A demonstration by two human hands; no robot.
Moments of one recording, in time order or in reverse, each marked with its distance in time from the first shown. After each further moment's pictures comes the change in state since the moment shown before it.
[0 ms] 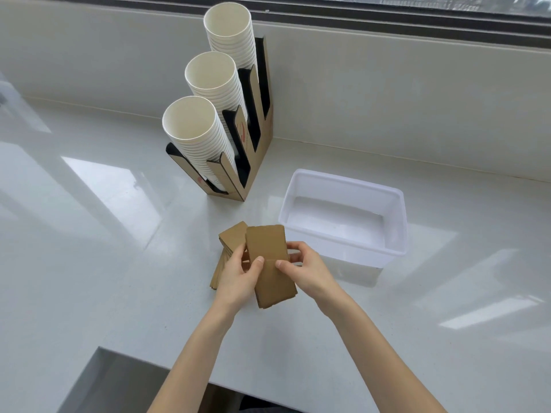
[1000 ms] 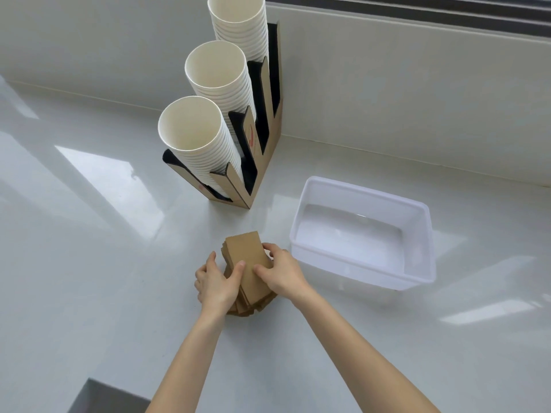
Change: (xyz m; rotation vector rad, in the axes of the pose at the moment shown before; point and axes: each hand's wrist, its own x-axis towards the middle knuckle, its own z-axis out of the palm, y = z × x) left_hand 0.077 -0.038 -0.027 0.285 0.288 -0.311; right_hand 0.083 -0.012 0.044 -0.394 -0.066 0.026
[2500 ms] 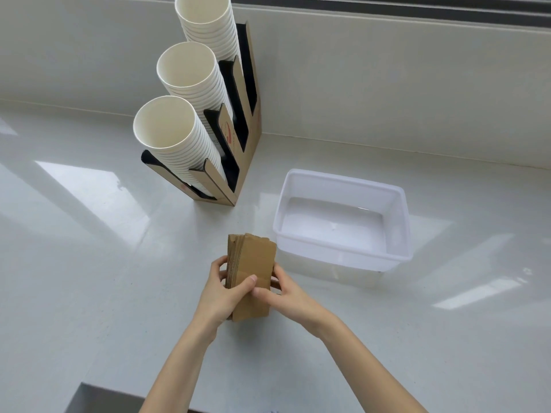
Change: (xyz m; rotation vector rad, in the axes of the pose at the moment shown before) left_hand -0.039 -0.007 -0.005 -0.254 -0.367 0.105; right_hand -0.050 0.055 -0.001 0.438 -0.221 -0.088
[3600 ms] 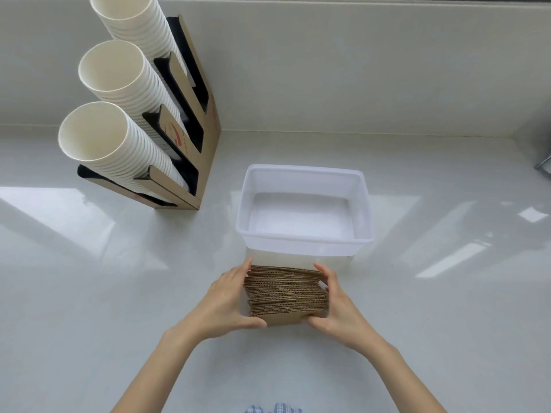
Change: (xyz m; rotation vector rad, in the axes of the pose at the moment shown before) left_hand 0.018 -0.001 0.030 0.953 -0.499 0.411; right_hand -0.066 0.067 -0.075 -0.283 0.362 -0.037
